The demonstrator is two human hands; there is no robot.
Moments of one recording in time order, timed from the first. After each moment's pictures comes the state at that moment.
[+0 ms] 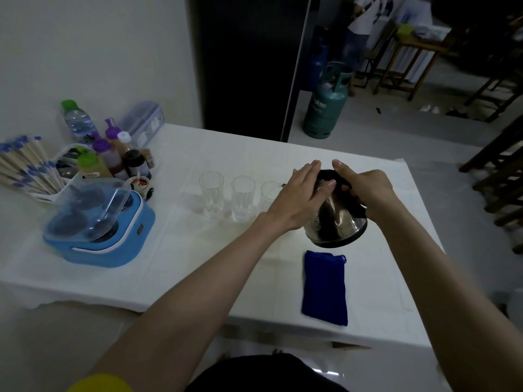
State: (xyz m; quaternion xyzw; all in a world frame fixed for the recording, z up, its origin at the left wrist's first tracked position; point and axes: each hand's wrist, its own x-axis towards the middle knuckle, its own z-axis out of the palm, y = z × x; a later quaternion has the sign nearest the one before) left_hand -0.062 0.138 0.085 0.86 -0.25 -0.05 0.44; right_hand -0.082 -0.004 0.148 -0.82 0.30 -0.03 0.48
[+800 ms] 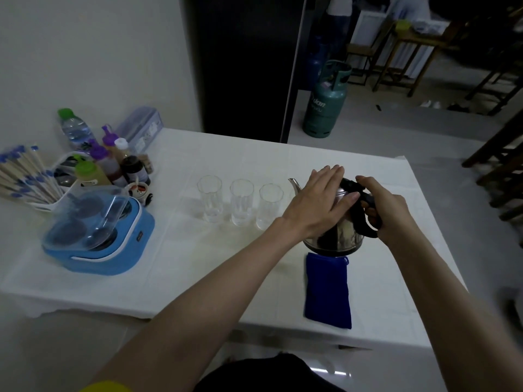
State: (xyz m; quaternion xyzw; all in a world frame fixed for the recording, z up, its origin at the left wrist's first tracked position) left_hand -0.066 0.109 0.083 0.87 -0.34 0.02 0.37; right_hand -0.112 -0.028 0.133 -0.68 0.36 -0.03 0.63
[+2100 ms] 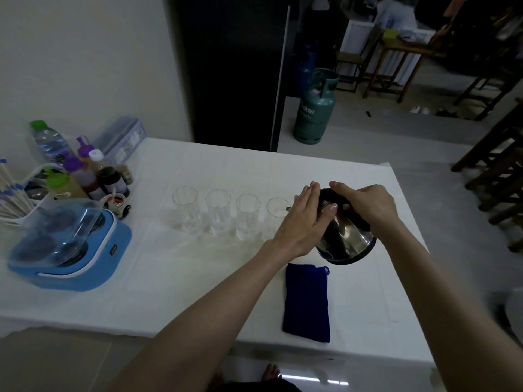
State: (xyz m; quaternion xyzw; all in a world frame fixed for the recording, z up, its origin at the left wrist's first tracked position) left_hand -0.077 0.065 0.070 0.85 -0.24 -0.10 0.46; right_hand -0.082 -0.078 0.131 -0.88 0.27 -0.05 0.38
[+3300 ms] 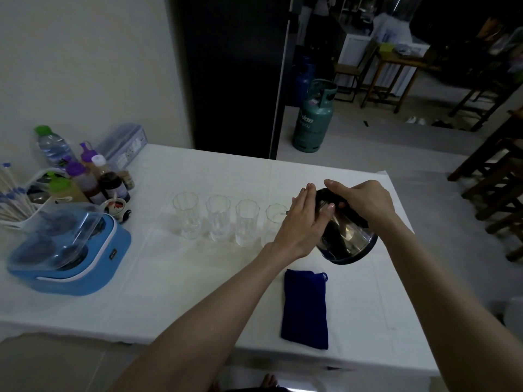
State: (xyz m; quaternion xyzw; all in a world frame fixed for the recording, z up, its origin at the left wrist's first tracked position) left_hand -0.078 0.064 0.080 0.84 -0.21 -0.09 0.49; right_hand -0.071 -0.078 0.142 -0.91 0.23 -0.06 0.33
